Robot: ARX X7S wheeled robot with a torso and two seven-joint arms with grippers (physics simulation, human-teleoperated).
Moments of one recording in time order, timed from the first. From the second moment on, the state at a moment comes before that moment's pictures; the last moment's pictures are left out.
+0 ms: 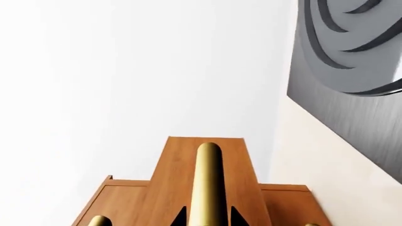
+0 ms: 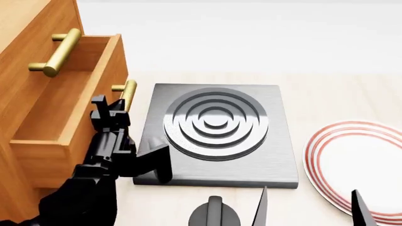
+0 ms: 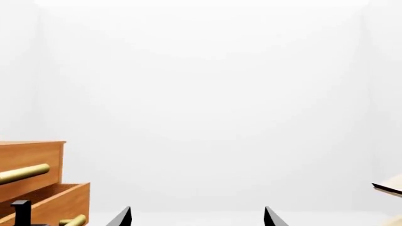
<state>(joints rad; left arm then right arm) -1.15 -0.01 1.56 -1.05 0.01 -0.50 -0.46 -0.24 0.42 -0.16 -0.90 0.21 0.14 0.44</state>
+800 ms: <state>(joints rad) -1.16 -0.04 1.57 -0.80 -0.01 -0.57 -0.42 -0.26 0.44 -0.14 -0.92 0.24 0.13 0.46</state>
